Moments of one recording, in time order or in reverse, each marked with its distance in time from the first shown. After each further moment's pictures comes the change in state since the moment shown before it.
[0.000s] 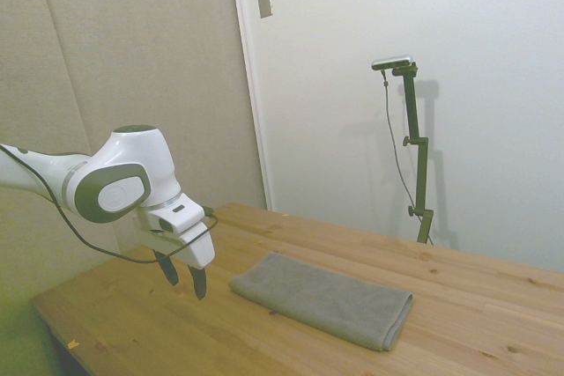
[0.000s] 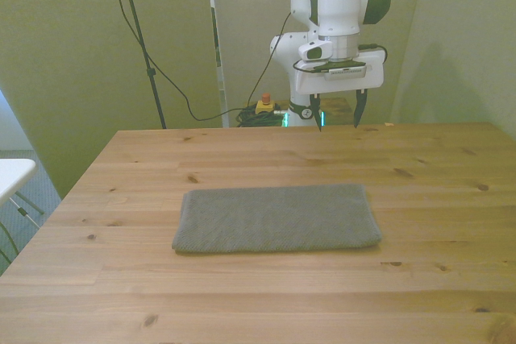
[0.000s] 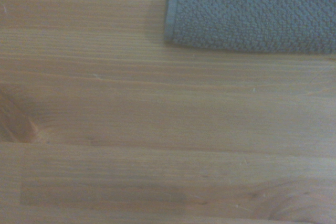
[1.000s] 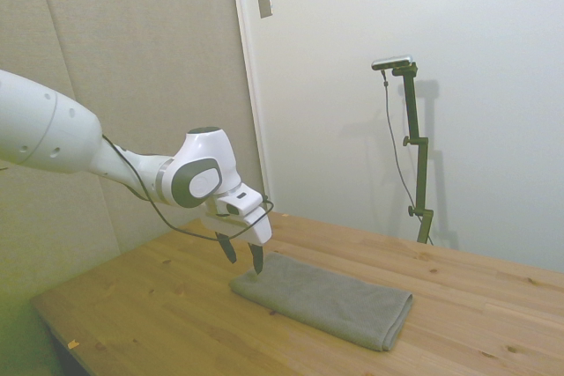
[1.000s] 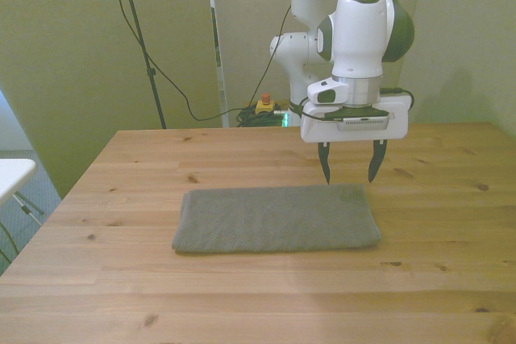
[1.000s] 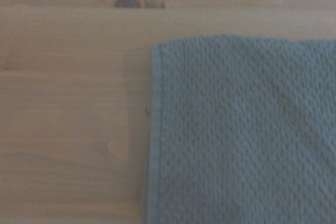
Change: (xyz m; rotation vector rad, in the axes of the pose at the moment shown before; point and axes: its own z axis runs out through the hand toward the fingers) arm 0.118 -0.120 0.050 -0.012 0.091 0.030
